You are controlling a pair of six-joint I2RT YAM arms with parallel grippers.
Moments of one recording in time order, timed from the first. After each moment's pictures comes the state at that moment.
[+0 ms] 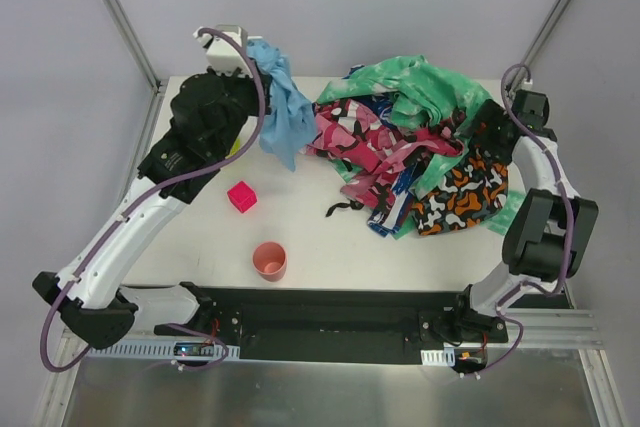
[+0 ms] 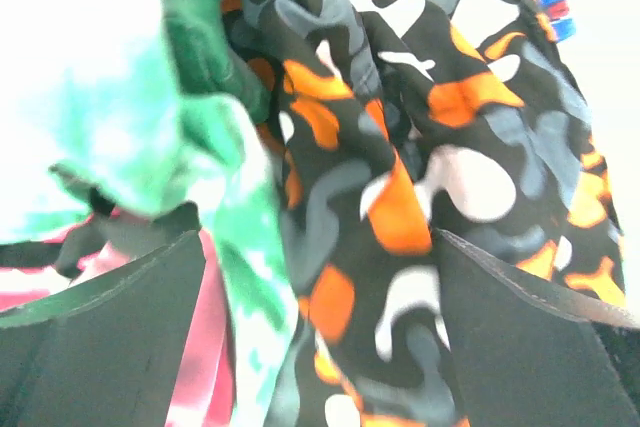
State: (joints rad) left arm -0.67 1.21 1.51 -0.33 -0.37 -0.17; right arm -0.22 1.68 1.29 -0.44 -0.15 0.40
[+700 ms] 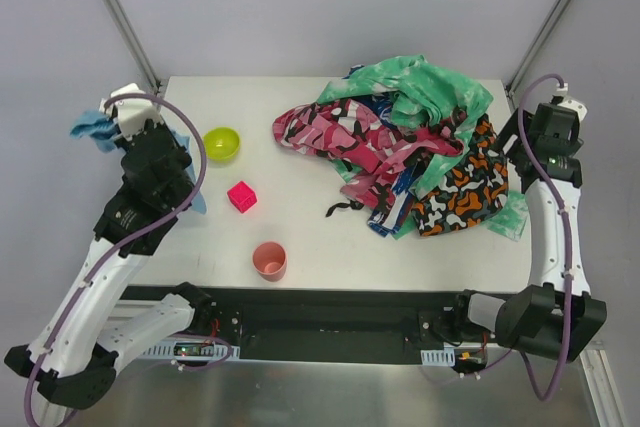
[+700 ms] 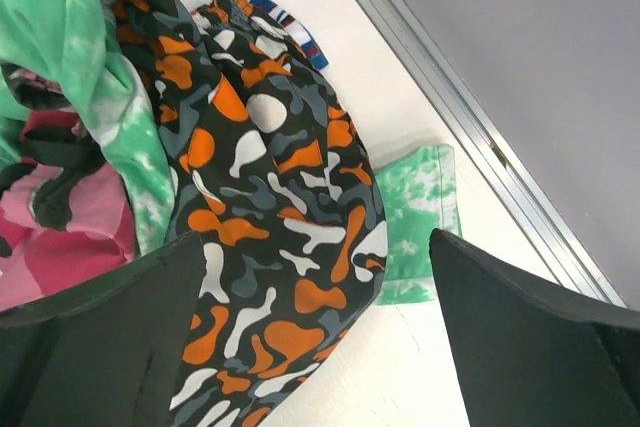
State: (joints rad) left arm -0.53 0.88 1.25 -0.40 -1.06 -0.07; right arm -0.22 1.21 1.20 -0.63 0.25 0.26
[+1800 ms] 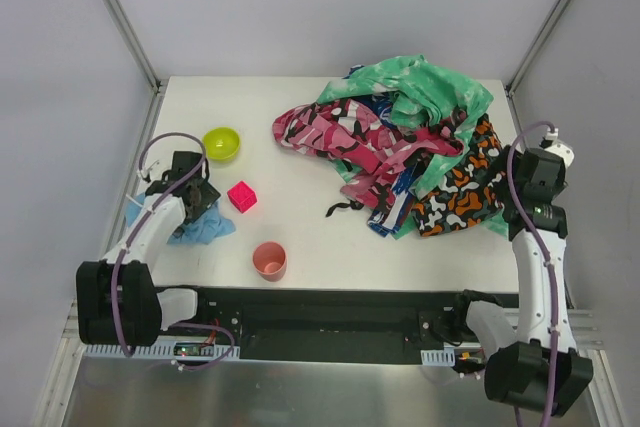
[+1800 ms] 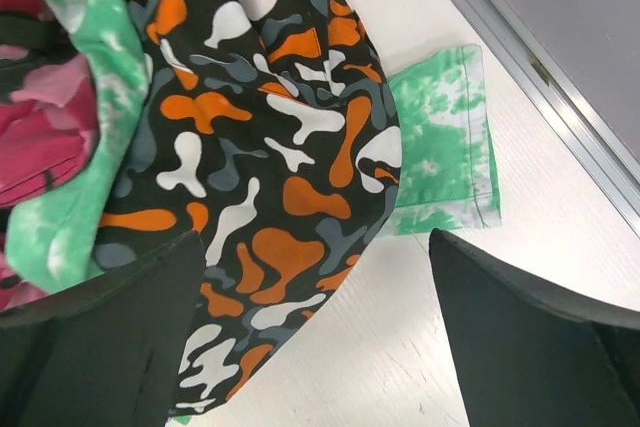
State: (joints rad) left arm -0.02 1.23 0.74 -0.69 -0.40 -0.85; right arm -0.20 0.93 0.86 -0.59 0.20 0.35
